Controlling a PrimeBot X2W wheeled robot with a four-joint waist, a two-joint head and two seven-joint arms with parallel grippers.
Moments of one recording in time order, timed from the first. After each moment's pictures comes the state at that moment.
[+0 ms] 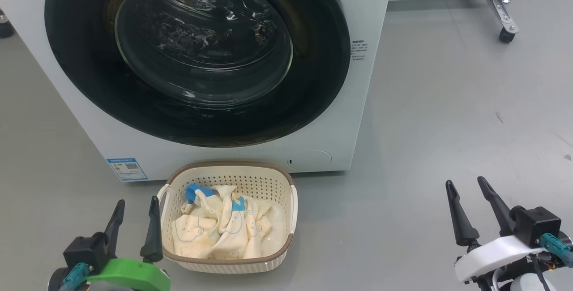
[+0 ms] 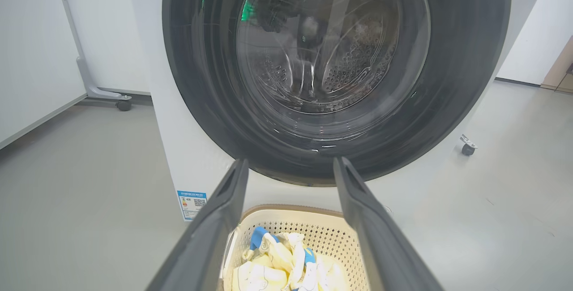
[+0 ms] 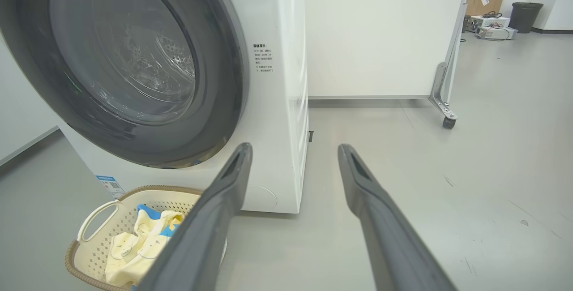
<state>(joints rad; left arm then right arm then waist) -0.12 0.06 -0.15 0.32 -0.26 -0.12 -0.25 0.02 -0.16 0.09 0.22 0.27 0.12 -0.25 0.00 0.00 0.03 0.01</state>
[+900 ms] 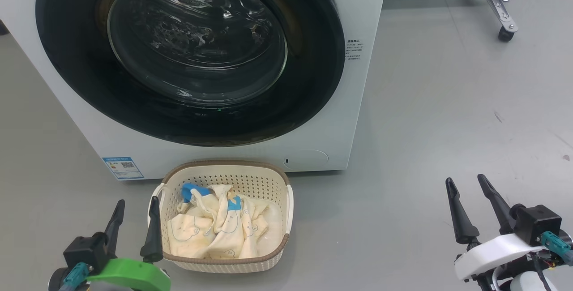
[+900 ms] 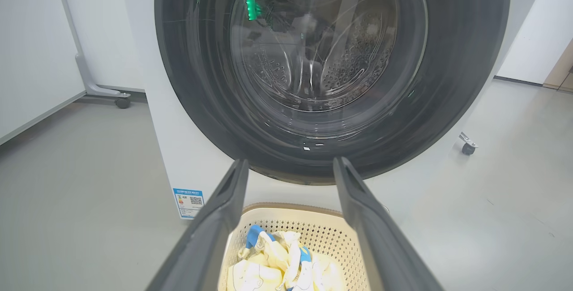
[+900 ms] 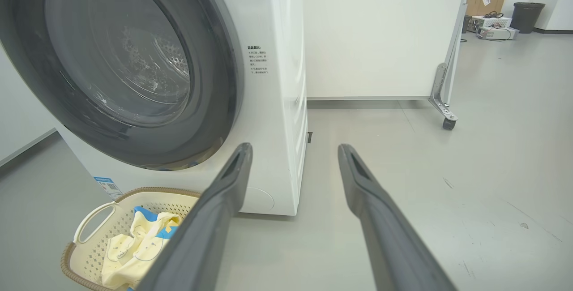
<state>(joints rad) -0.12 0.06 -0.15 0.32 -0.26 -0.12 -0.25 0.02 -0.16 0.09 0.21 0.27 0.12 -0.25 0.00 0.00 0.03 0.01</state>
